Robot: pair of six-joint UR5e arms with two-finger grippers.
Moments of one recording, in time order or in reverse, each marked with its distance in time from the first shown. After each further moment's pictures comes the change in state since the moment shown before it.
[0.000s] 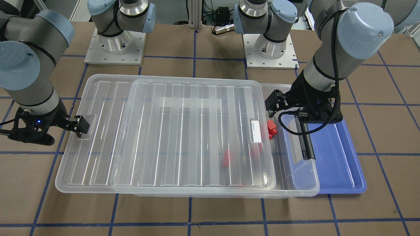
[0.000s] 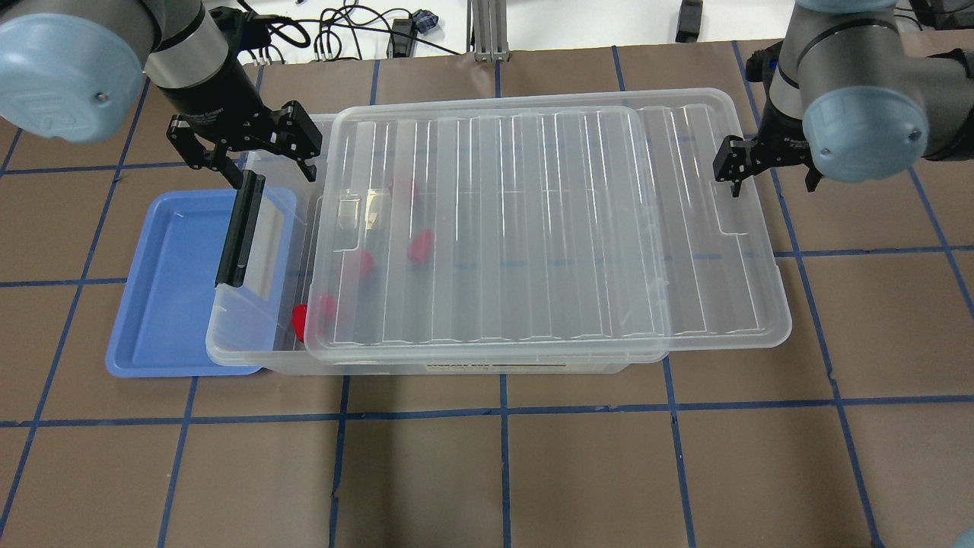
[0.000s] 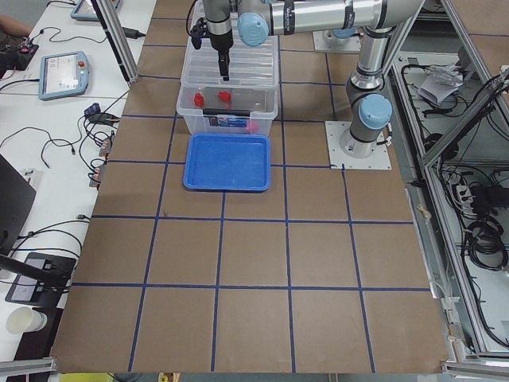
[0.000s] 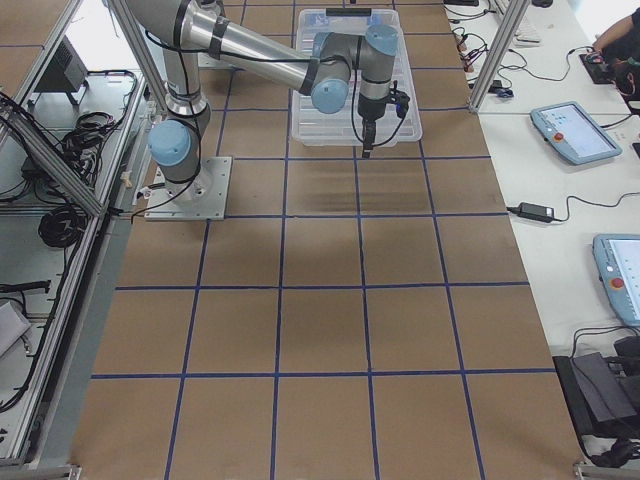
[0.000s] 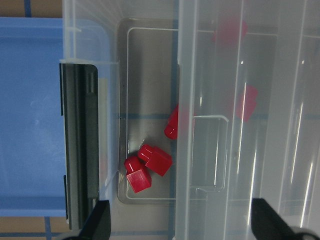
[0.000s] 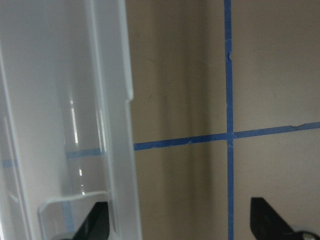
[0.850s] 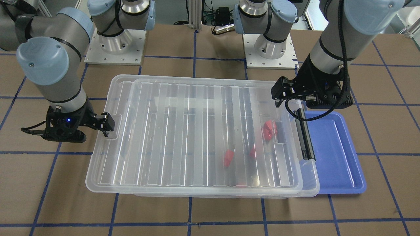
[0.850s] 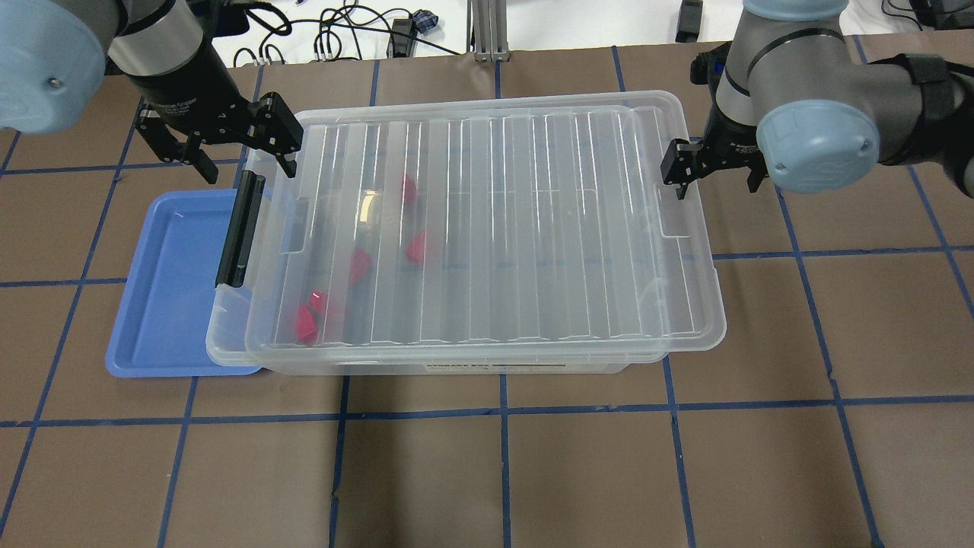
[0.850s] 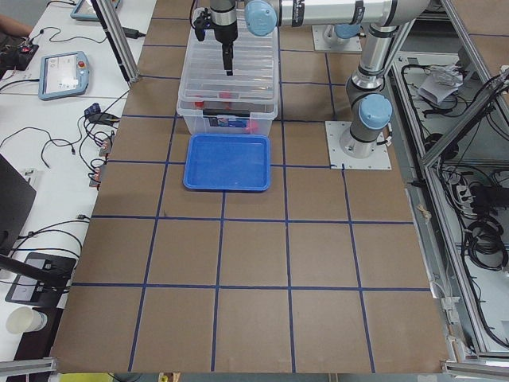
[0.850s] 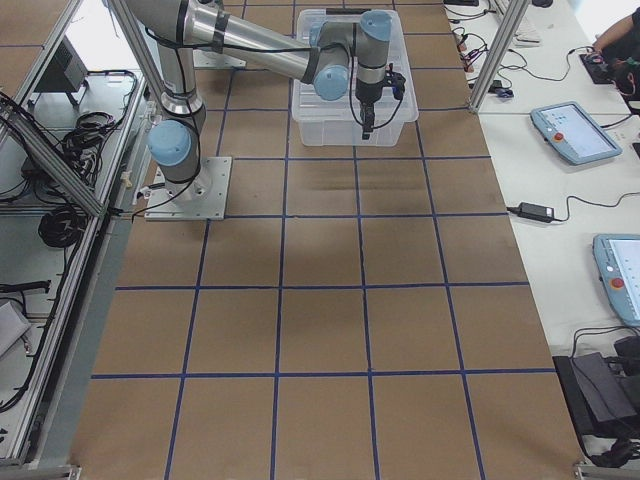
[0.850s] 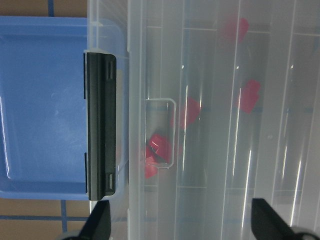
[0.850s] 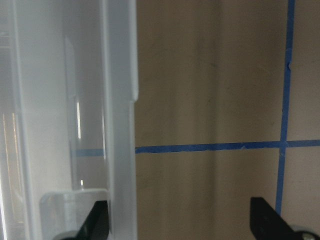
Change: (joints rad) left arm 0.002 0.044 0.027 -0.052 0.043 -0.009; right arm 0.106 -0.002 0.002 -0.018 0.070 0.016
